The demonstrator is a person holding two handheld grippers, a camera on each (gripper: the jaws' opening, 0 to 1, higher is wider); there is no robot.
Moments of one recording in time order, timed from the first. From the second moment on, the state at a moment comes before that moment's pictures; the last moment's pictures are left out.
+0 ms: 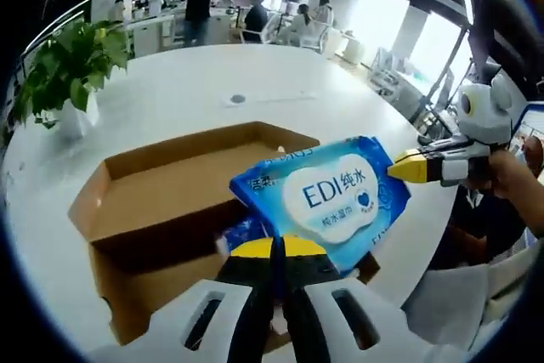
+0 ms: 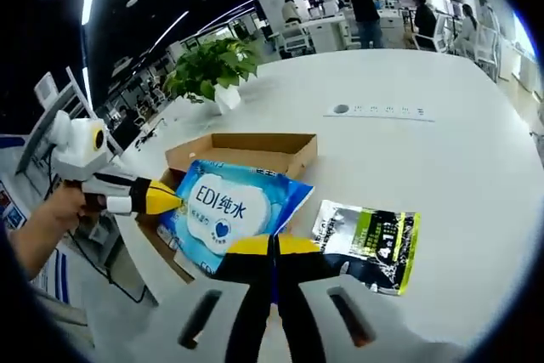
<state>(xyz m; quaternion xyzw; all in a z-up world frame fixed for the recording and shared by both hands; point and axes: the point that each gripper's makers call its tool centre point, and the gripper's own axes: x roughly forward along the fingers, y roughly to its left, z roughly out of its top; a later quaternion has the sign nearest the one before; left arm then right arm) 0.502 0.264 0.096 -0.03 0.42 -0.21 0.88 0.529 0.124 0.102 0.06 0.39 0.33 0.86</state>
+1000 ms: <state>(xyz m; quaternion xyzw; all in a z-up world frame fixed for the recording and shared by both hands) 0.532 0.189 0.099 -0.03 0.41 -0.24 0.88 0.551 0.048 0.110 0.06 0.39 0.29 0.87</state>
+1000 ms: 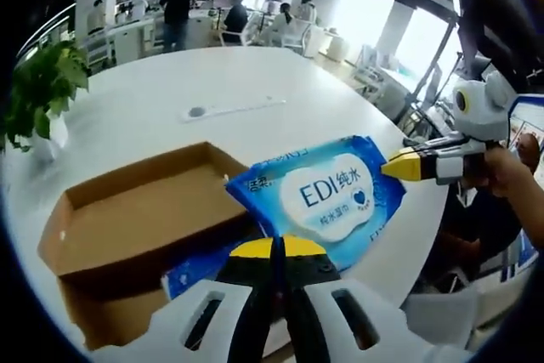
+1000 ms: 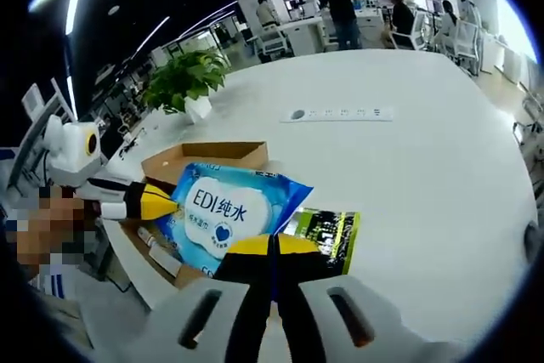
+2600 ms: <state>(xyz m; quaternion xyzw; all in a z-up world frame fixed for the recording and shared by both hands) 0.557 0.140 0.039 0.12 0.46 -0.30 0.82 0.583 0.005 0.045 0.07 0.44 0.26 0.86</state>
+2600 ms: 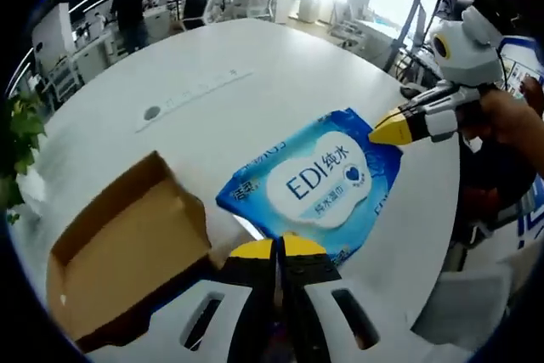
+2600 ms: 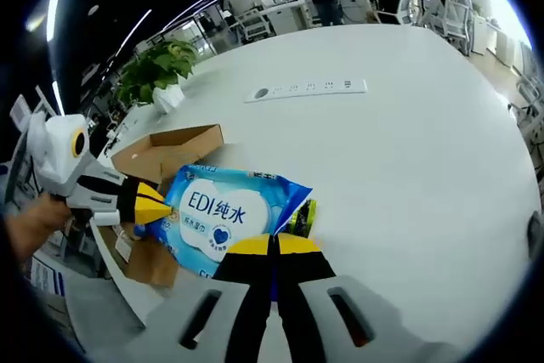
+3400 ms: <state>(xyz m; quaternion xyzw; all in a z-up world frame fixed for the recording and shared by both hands) 0.554 0.133 -0.001 0.19 0.50 -0.33 0.78 0.583 0.004 0.007 0.07 0.46 0.25 0.85</state>
